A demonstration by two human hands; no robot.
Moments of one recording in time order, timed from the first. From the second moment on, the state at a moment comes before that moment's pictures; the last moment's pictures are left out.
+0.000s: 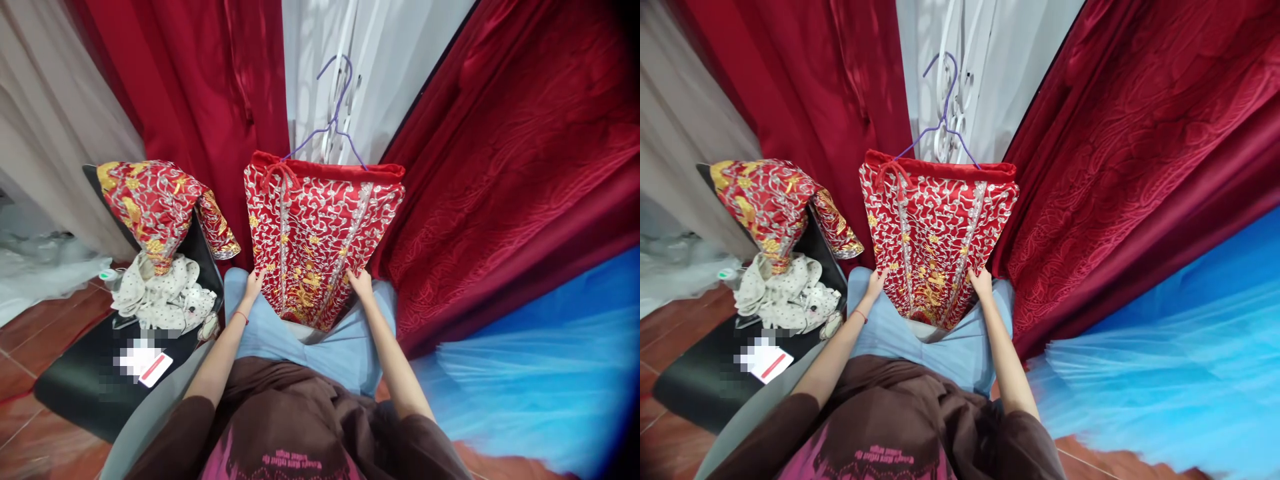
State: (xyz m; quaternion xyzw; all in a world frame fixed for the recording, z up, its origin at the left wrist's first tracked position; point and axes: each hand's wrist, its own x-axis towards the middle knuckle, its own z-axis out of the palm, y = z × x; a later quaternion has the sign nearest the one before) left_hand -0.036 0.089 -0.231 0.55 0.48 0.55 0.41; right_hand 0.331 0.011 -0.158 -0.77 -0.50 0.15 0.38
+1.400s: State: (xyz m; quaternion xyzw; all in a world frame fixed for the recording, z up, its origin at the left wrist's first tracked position) left_hand -0.032 0.089 -0.255 0.61 0.55 0.56 0.11; right_hand 0.379 0.069 0.135 -0.58 -0.75 -0.24 0.22
